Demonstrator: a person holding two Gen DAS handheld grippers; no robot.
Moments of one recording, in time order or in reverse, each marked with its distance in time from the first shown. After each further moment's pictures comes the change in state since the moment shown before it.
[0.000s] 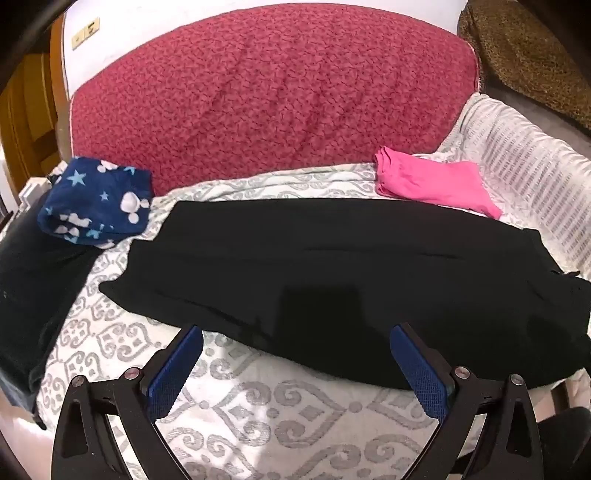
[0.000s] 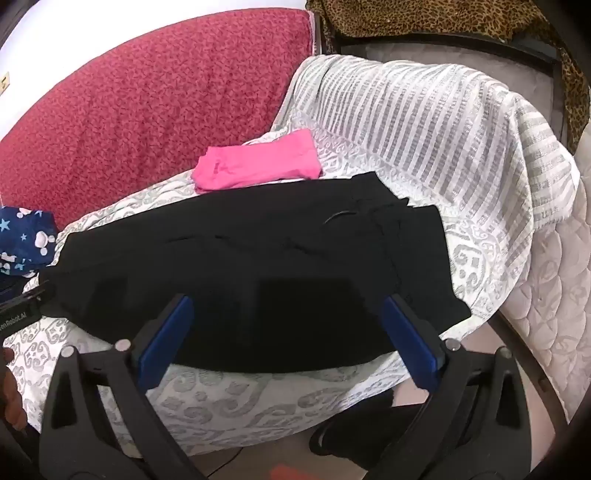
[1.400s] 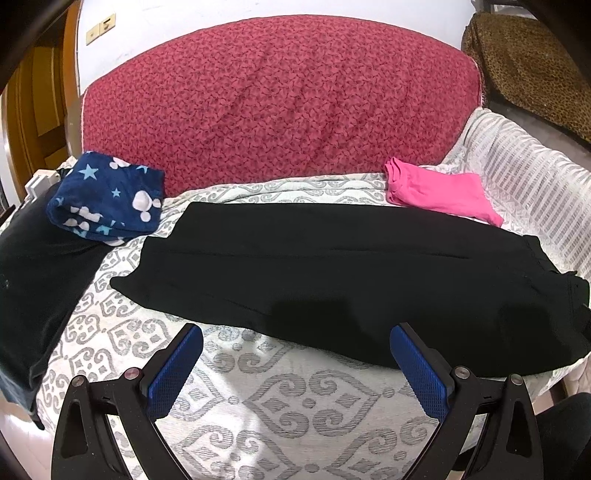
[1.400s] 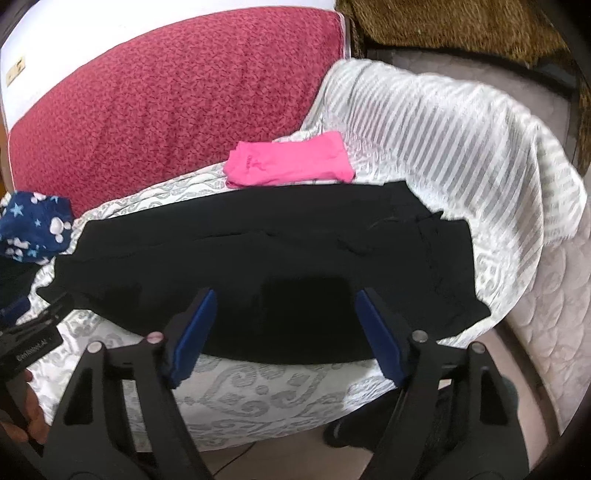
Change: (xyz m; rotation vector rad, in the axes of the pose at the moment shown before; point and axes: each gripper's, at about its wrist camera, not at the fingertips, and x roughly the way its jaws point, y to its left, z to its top) left arm -0.007 0.033 -0.017 -0.055 -0.029 -0.082; right arm -0.016 0.055 0.009 -0.075 0.032 0.006
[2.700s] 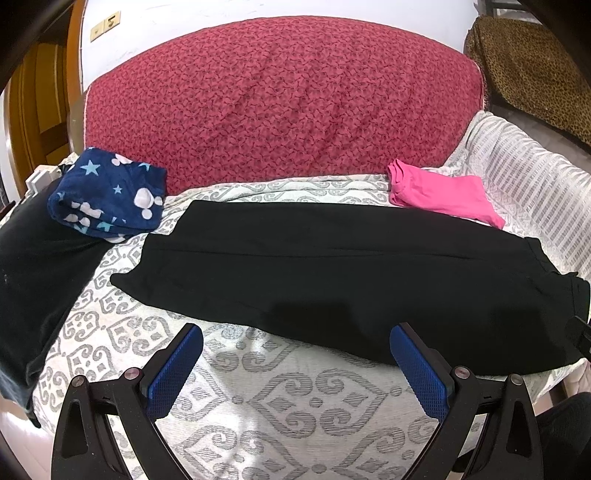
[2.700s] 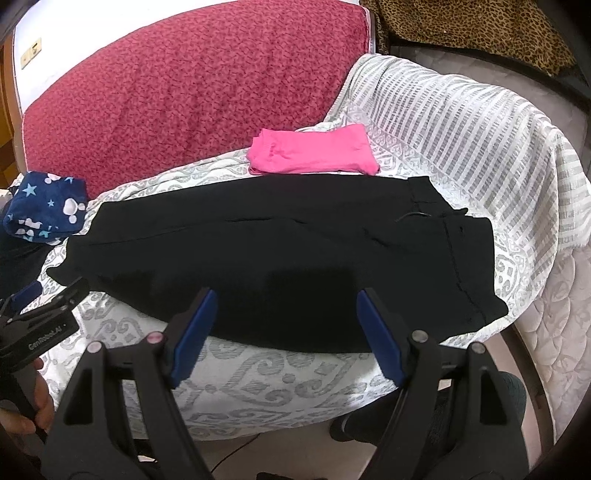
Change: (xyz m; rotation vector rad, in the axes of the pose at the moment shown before) left arm 0.003 0.013 -0.007 -0.008 -0.010 -0.009; right arm 0.003 0.020 -0.006 -0.036 0.048 0.059
